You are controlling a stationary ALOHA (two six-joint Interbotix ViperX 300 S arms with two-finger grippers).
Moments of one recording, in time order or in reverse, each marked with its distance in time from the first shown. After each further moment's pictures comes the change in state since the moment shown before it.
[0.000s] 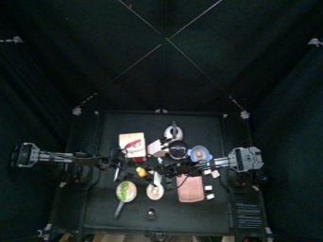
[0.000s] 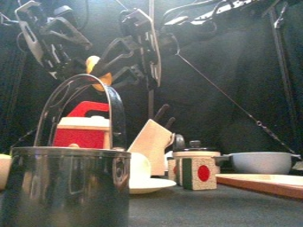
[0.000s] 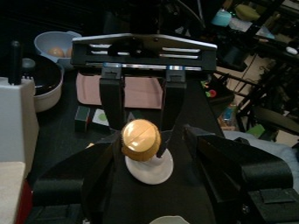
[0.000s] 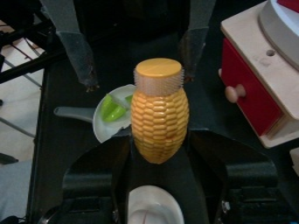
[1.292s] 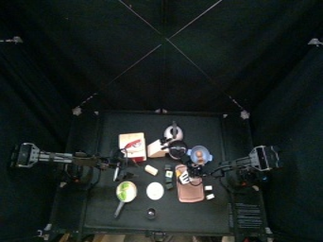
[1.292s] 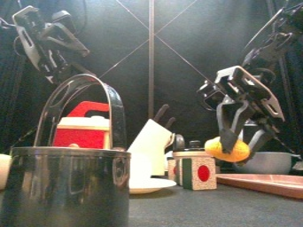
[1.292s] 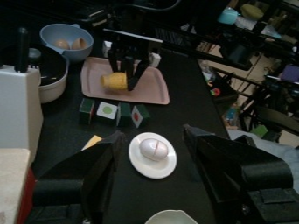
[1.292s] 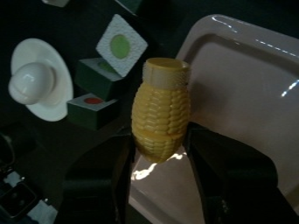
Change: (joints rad) left arm 0.009 -0.003 0.025 -0.031 0.006 0.017; right arm 0.002 -0.229 0.512 0.747 0.308 0.005
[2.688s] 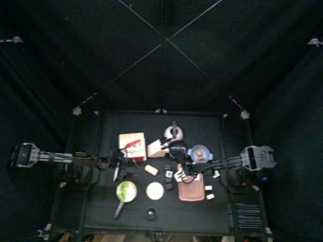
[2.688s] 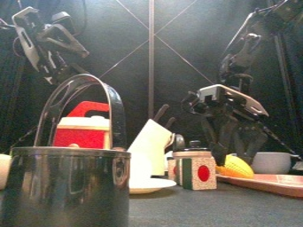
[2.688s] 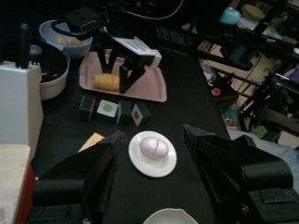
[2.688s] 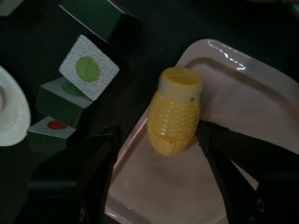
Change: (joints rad) left arm 0.000 0.000 0.006 -0.011 0.002 0.000; right arm -0.008 0.066 -0.198 -0.127 0.308 -0.005
